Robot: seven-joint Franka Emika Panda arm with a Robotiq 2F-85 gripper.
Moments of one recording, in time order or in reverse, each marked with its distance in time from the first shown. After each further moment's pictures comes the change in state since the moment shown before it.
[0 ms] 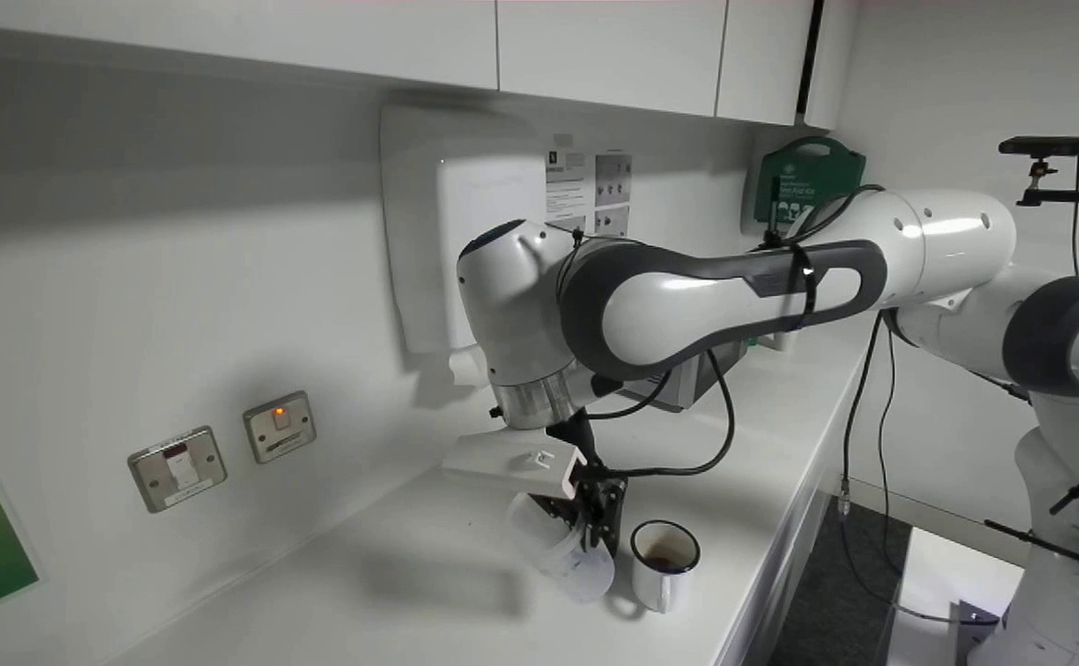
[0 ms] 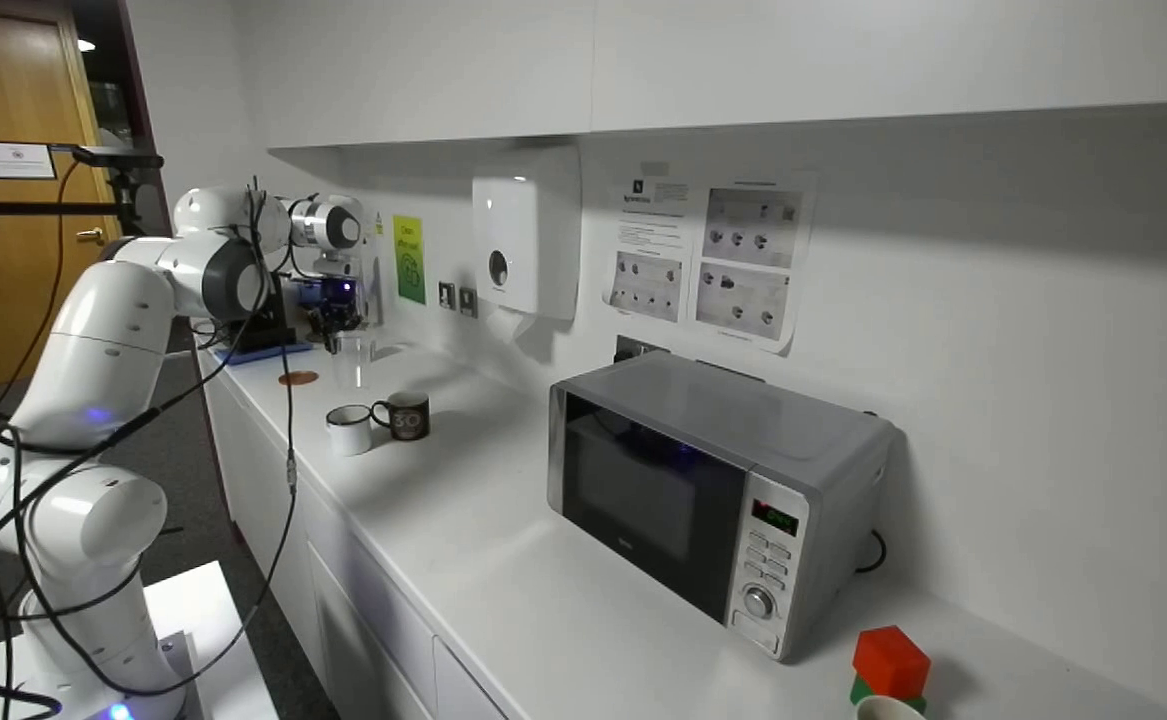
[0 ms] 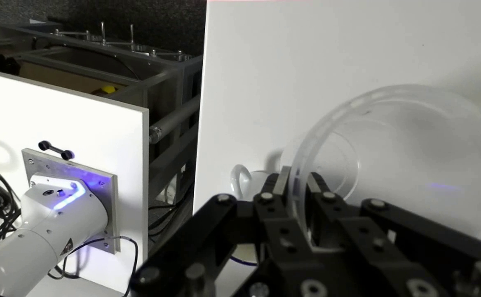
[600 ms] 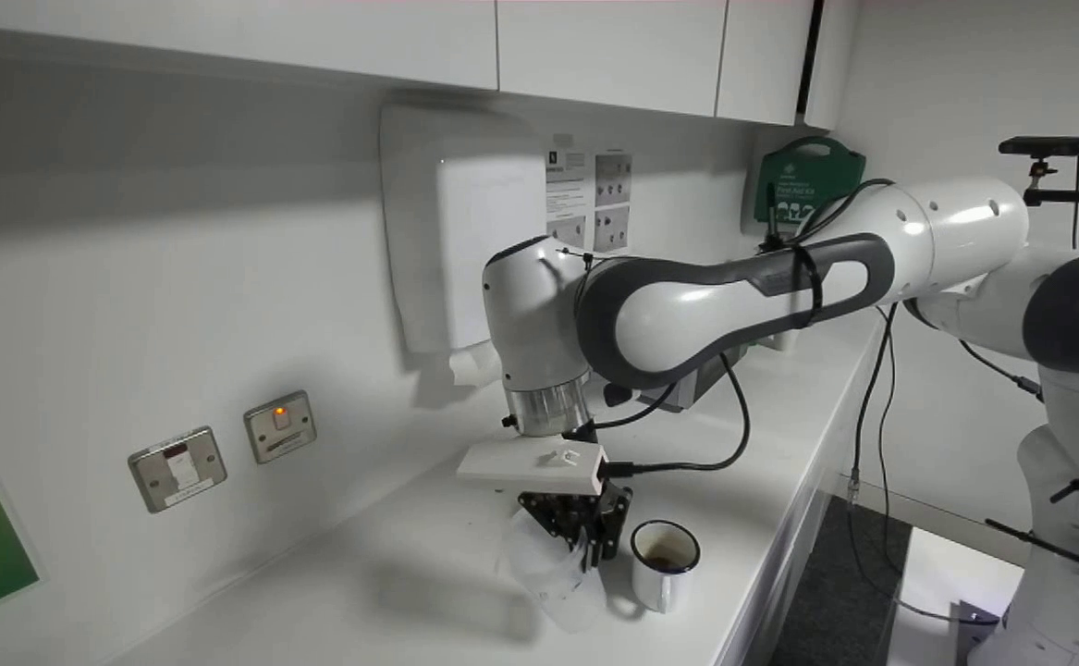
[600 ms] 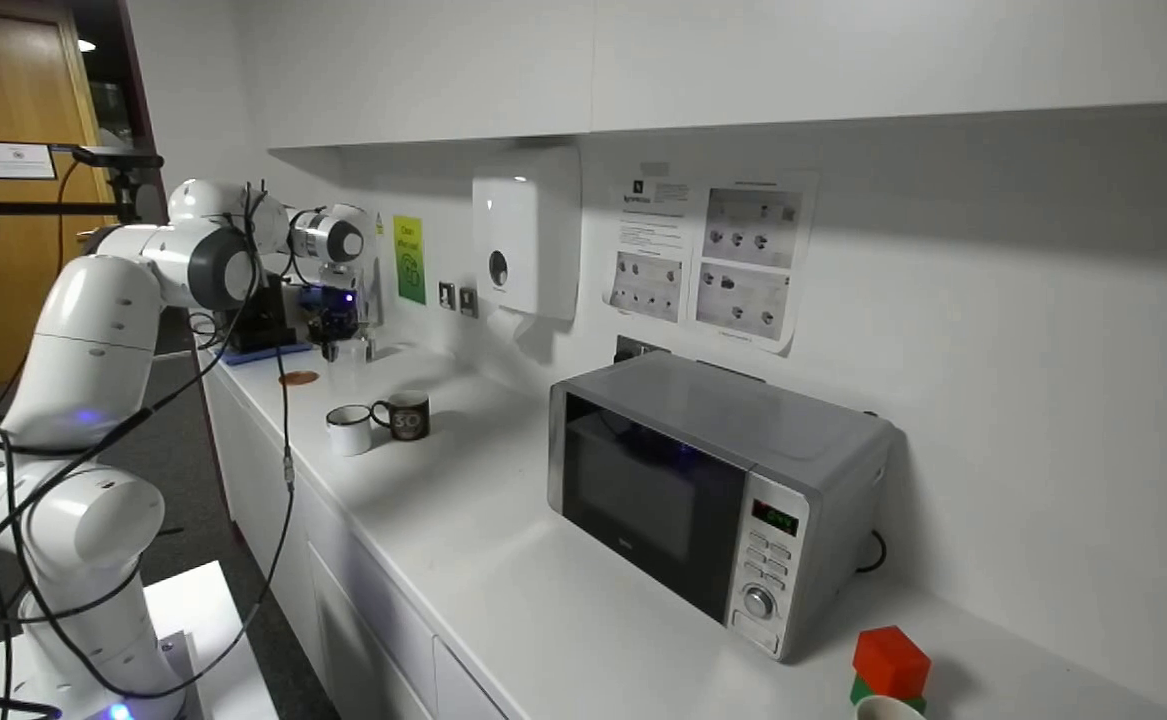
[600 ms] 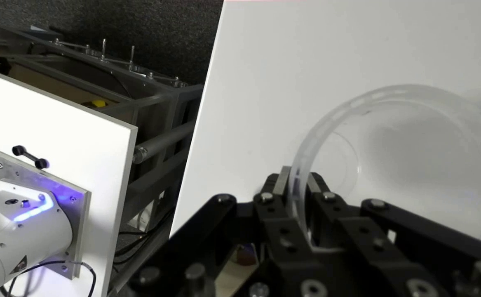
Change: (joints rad) arm -0.043 -0.088 0.002 -0.199 0.109 0.182 -0.174
